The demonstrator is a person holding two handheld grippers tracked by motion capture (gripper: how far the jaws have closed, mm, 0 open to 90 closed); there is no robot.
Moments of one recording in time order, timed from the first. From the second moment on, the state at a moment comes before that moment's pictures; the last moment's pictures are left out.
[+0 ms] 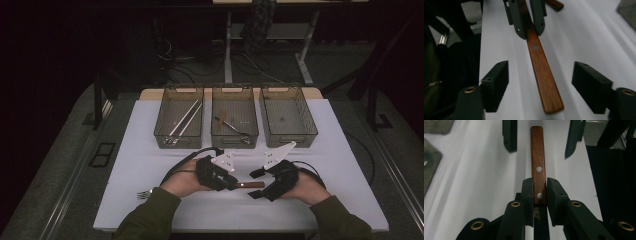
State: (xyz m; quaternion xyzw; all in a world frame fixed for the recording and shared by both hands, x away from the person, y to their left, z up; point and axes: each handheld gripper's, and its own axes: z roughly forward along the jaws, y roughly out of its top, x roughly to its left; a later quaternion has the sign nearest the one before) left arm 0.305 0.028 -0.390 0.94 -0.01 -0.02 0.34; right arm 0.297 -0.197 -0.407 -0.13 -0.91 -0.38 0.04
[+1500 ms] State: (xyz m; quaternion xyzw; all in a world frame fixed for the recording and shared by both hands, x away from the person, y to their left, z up) left arm 0.298 0.082 -0.392 0.90 0.11 0.01 0.43; right arm 0.293 -0.194 -0.405 -0.12 -0.94 -0.33 0.03
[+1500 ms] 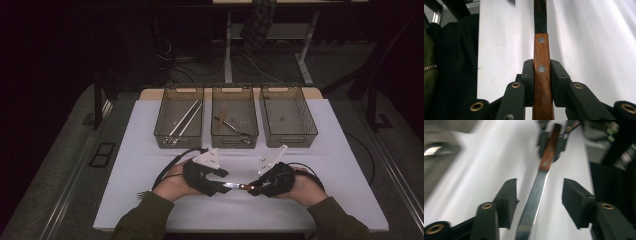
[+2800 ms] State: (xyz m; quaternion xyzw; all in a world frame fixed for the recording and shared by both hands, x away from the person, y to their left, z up) left arm 0.277 0.156 -0.432 0.83 0.29 0.09 0.46; right arm 0.380 -0.317 -0.350 -0.36 -0.85 -0.38 -0.09
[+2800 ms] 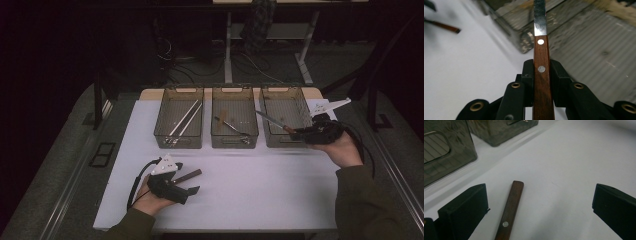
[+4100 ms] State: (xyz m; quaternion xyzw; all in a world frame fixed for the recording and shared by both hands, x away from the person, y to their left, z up) left arm 0.273 0.150 -0.431 0.85 0.26 0.07 0.46; right arm 0.468 -0.315 -0.396 -0.49 -0.84 -0.22 -0.10
